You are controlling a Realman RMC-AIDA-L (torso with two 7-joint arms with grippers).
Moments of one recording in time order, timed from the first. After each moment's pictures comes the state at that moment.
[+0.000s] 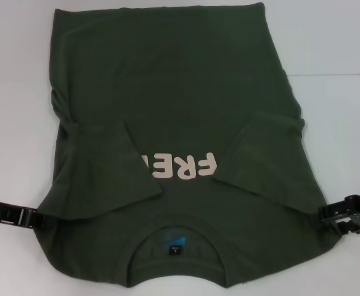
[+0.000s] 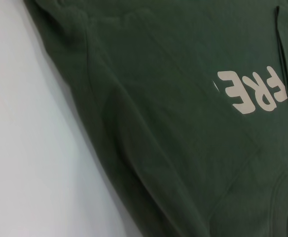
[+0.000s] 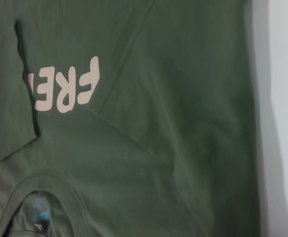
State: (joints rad) left arm -0.53 -2.08 0.63 1.02 2.60 1.62 -2.25; right arm 0.66 1.93 -0.69 -0.62 -2.53 -1.53 2.53
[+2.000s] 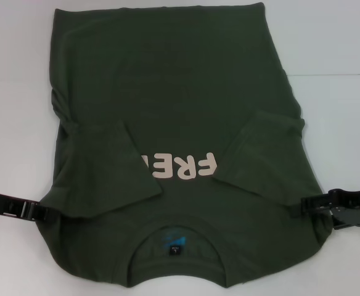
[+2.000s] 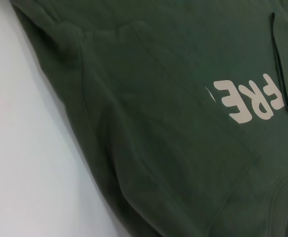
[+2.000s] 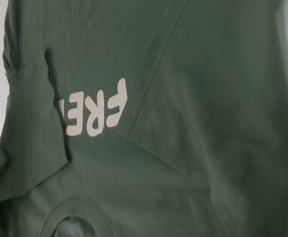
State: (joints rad) left arm -0.55 -2.07 0.63 1.01 2.60 1.62 -2.25; right arm 0.66 1.95 -0.65 -0.53 -2.44 -1.46 2.50
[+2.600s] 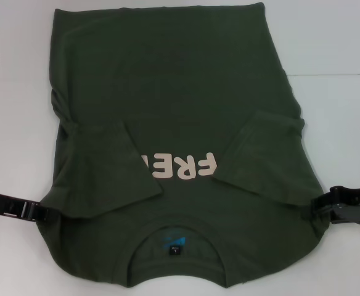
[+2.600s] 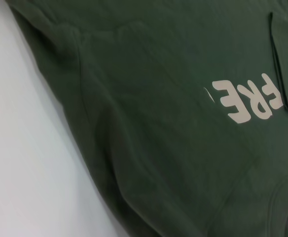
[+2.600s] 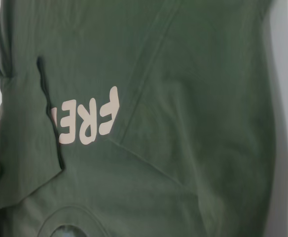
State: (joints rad) left arm -0.55 -2.06 0.63 1.00 2.60 1.61 -2.24; right arm 0.66 1.94 -0.66 -0.53 -2.45 -1.45 2.53
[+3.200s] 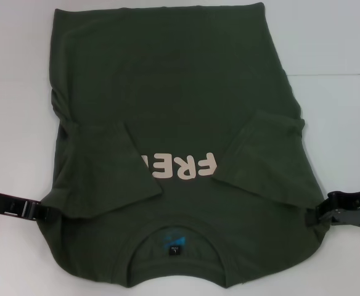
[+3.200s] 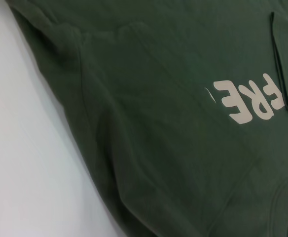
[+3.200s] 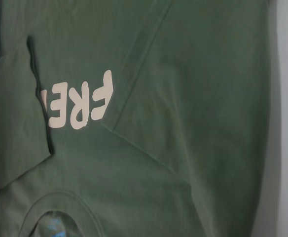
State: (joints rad) left arm -0.56 -2.06 0.63 0.98 2.59 1.60 -2.24; right arm 0.67 1.95 -0.70 -0.54 -2.47 -1.45 2.52
